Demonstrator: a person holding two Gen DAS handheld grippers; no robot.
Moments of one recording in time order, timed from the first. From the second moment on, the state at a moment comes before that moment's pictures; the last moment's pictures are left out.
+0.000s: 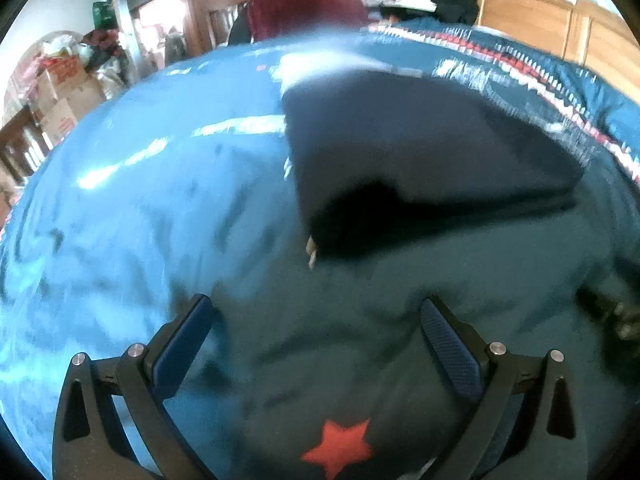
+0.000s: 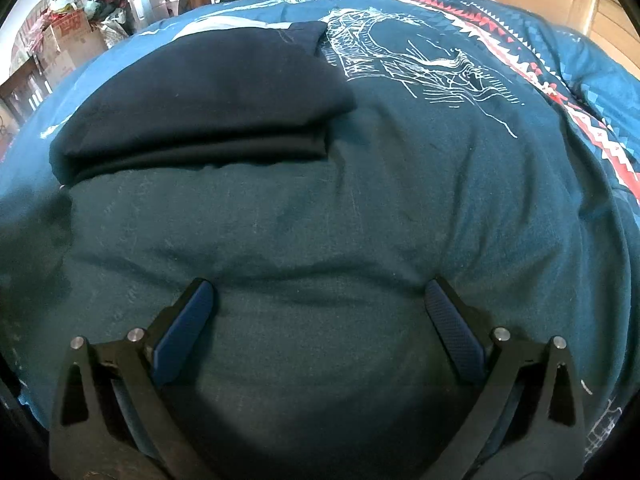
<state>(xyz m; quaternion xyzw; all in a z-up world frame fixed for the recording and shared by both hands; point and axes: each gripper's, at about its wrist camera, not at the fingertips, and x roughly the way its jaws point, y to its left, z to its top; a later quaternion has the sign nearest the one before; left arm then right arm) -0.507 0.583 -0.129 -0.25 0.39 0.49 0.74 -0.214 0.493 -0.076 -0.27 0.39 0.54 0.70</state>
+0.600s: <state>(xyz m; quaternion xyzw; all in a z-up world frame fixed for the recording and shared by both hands) -0.505 0.589 -0.151 -0.27 0.38 0.47 0.75 -0.218 0.494 -0.075 -0.27 0.39 0.54 0.70</state>
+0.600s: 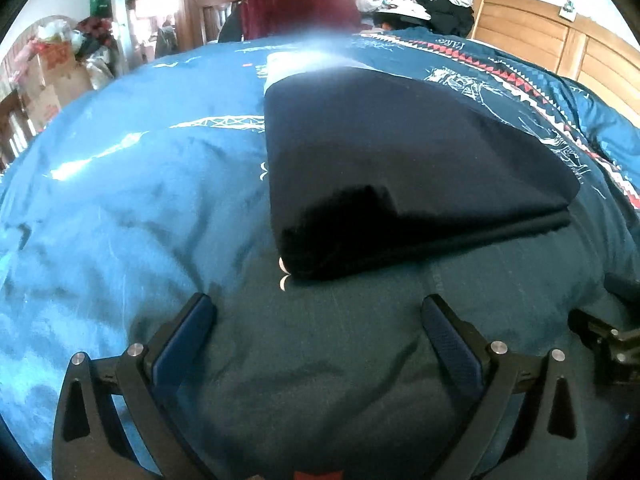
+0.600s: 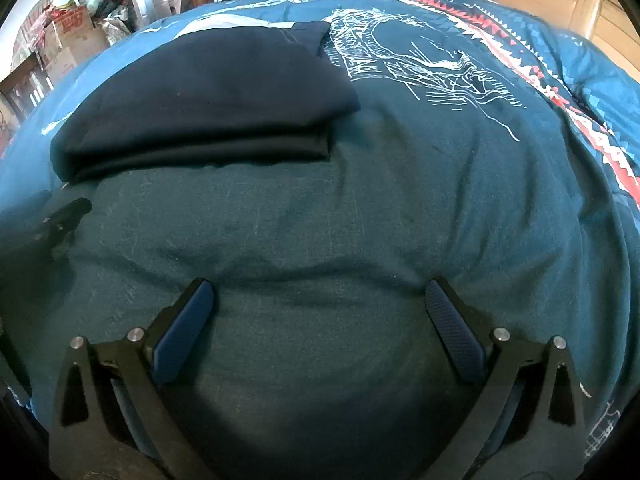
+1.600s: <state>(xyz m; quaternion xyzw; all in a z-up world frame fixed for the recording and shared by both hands) -0.504 0.587 -0.156 -0.26 0.38 0.47 0.75 -0.219 0.496 -0.075 -0.28 0.38 0.55 0.70</state>
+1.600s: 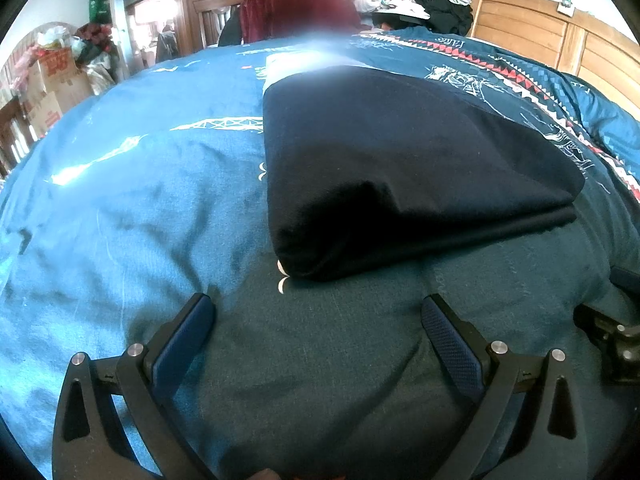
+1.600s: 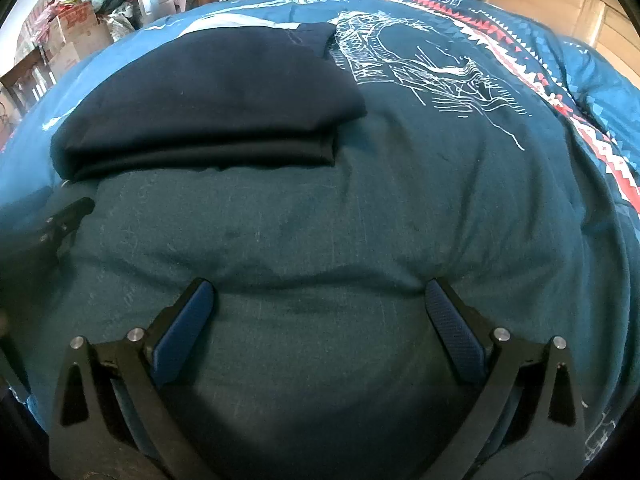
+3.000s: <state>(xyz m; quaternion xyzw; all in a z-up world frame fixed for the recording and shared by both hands) -0.509 0.581 -0.016 -0.26 0.38 0.50 0.73 -0.234 0.492 0.062 -0.25 0.36 0.55 0.71</state>
